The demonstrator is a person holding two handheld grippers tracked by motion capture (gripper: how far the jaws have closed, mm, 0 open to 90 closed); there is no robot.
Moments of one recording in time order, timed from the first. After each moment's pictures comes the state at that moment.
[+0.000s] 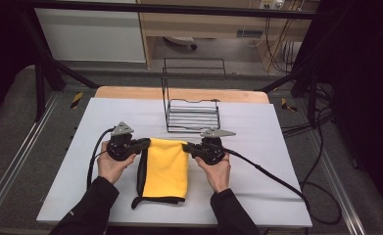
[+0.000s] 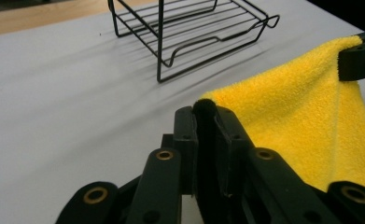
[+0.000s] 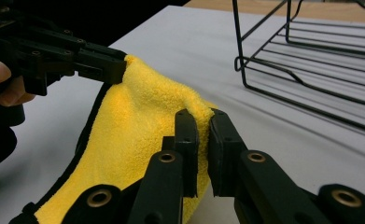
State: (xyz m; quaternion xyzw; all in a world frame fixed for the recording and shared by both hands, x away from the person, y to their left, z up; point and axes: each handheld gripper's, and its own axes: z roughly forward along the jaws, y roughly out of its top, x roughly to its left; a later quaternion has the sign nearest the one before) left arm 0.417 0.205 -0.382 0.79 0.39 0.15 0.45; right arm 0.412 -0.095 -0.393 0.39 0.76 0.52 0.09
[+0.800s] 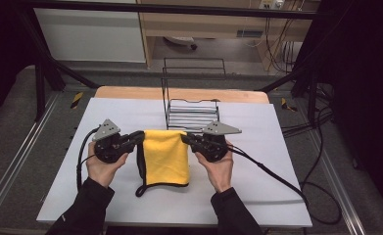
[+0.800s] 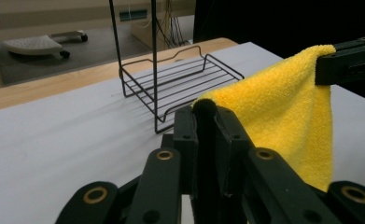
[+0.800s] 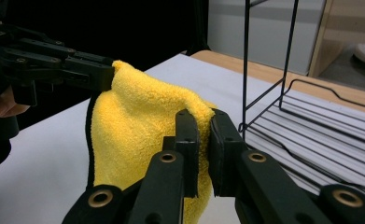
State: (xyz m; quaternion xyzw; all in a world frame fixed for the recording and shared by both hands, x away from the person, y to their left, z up) left arm 0.384 0.211 -0.340 0.74 0.37 0.20 0.52; right arm 0.395 -0.094 -0.344 0.33 0.74 0.56 0.16
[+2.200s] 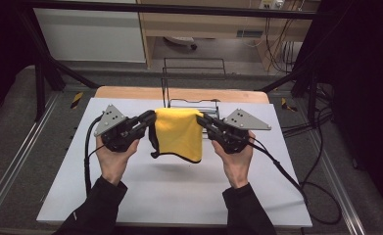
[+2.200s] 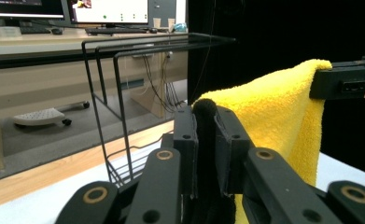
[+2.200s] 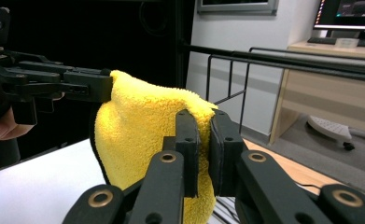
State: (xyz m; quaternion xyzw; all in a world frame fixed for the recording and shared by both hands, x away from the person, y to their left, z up) left arm 0.381 0.174 -0.287 0.68 0.31 0.26 0.61; right arm 0.378 -0.129 -0.283 0.29 0.69 0.61 0.26
